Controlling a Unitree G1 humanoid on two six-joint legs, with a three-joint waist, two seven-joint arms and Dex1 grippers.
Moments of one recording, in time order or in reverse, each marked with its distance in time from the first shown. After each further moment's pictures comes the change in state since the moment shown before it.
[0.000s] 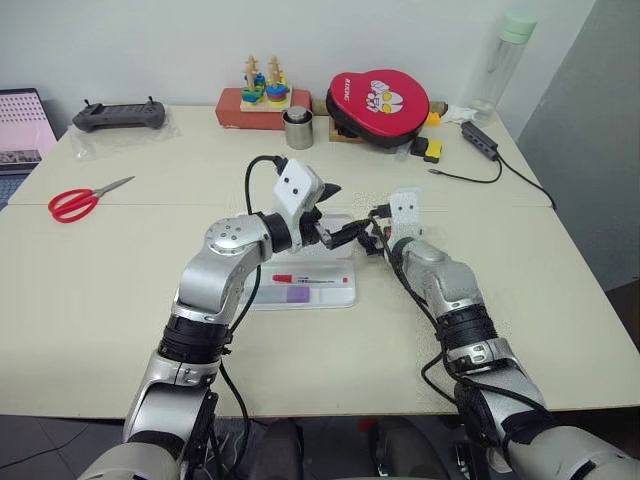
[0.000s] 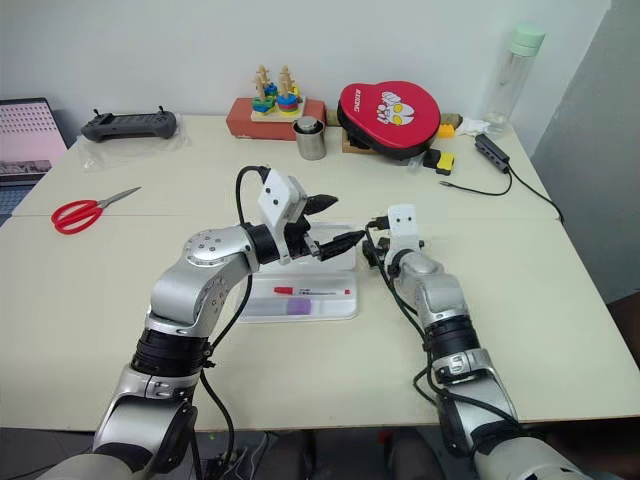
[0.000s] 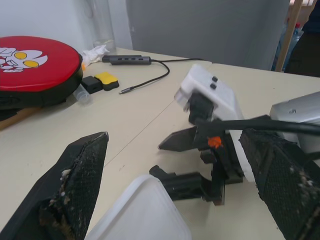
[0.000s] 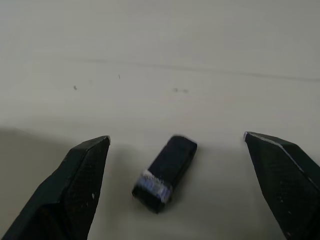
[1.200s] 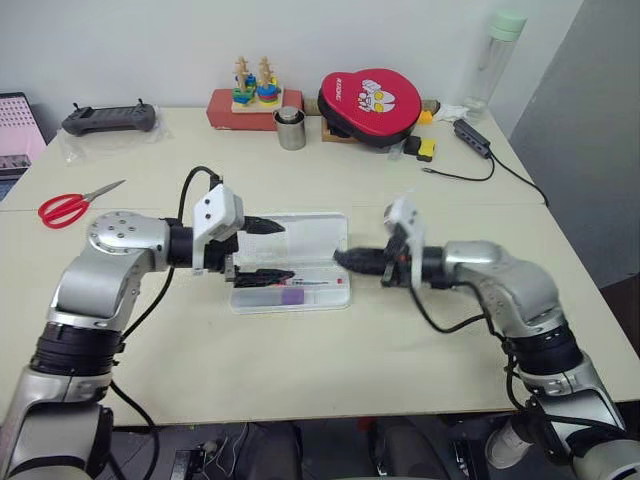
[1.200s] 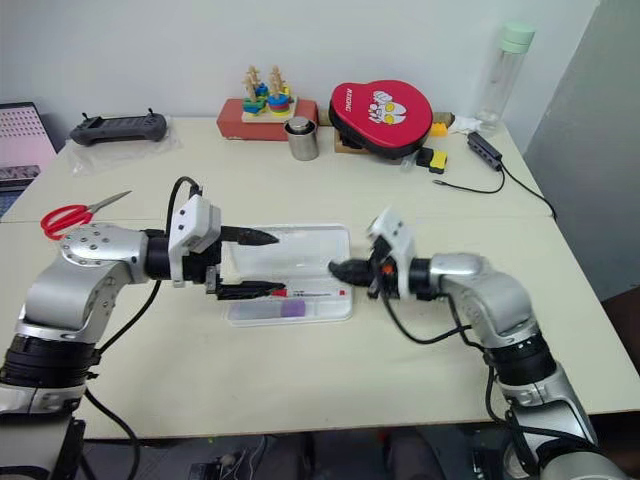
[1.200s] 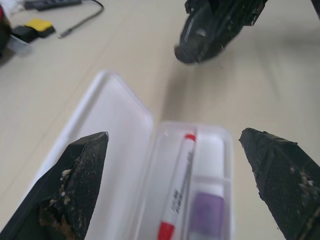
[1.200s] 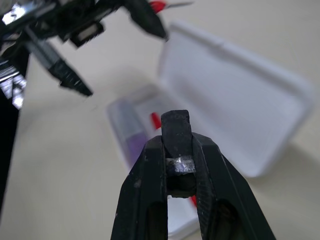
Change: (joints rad) left arm 0.123 0.502 0.065 0.018 -0.113 -0.093 -0.568; right arm 0.132 -0.380 0.231 -0.623 0.344 0.257 0.765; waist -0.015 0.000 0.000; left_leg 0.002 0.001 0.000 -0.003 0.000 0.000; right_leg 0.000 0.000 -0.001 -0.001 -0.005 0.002
